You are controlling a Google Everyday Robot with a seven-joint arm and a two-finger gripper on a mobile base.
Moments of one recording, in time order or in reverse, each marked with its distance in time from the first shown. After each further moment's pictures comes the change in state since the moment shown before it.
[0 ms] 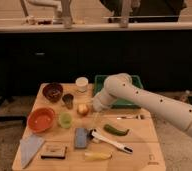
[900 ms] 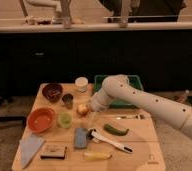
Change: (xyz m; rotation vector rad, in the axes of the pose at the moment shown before) arm -0.005 -0.020 0.020 0.023 -0.047 -0.017
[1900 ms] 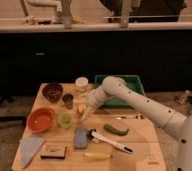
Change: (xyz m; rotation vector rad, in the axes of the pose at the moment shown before) arm -0.006 -0.057 0.039 0.065 -0.201 -0.049
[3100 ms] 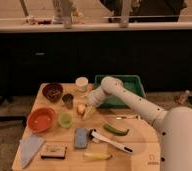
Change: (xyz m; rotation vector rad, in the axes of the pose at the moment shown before) arm 0.044 -0.018 0.030 -0.053 0.022 0.030
